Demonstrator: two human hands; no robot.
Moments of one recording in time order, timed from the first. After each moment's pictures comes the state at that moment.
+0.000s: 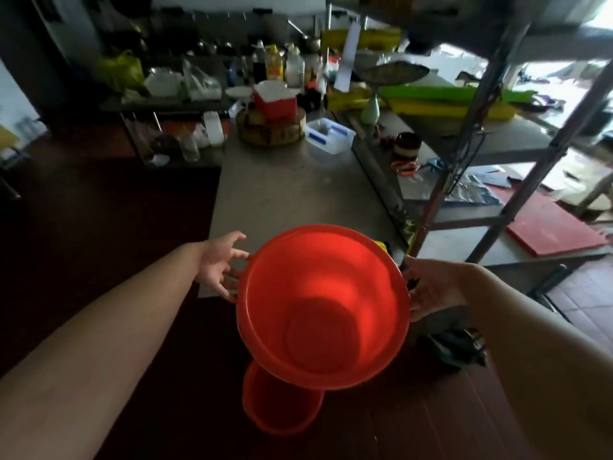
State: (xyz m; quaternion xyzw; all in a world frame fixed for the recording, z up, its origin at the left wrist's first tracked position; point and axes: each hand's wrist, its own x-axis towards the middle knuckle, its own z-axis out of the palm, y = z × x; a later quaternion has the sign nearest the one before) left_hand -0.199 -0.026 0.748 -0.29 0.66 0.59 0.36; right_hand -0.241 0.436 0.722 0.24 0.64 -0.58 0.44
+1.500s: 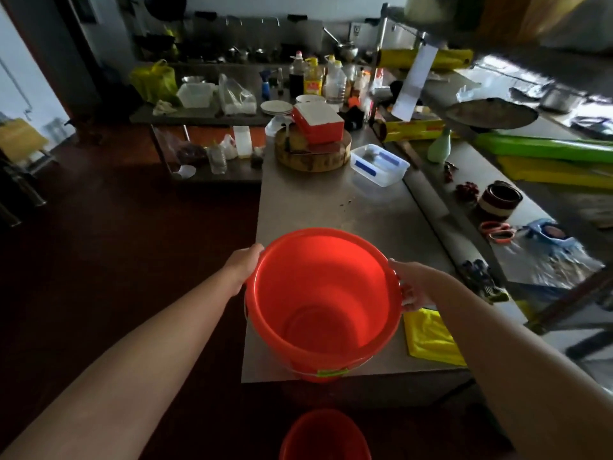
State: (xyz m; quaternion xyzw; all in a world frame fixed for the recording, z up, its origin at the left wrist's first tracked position) left_hand -0.408 -0.192 0.735 -0.28 0.78 0.55 0.08; right_hand -0.481 0.162 0.731 0.24 0.75 -0.49 0.37
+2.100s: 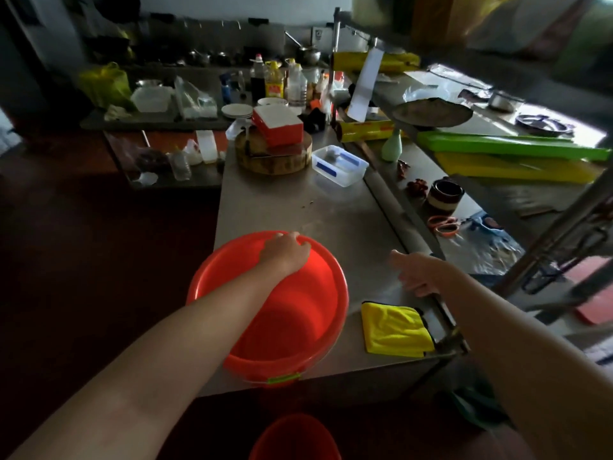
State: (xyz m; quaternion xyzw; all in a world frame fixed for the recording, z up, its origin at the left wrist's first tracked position) left_hand -0.480 -0.010 0.754 -0.11 0.95 0.27 0.07; right_hand -0.491 0.284 0.761 0.21 0.83 -0.44 0.26
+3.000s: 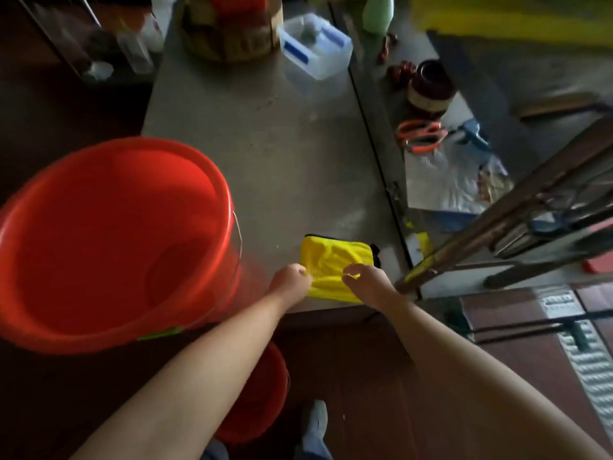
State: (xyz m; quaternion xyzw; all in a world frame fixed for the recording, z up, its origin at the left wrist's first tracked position) left_hand -0.470 0.225 0.503 -0.22 0.87 0.36 0.25; right_hand -0.493 0.419 0.516 0.03 0.92 -0.30 0.27
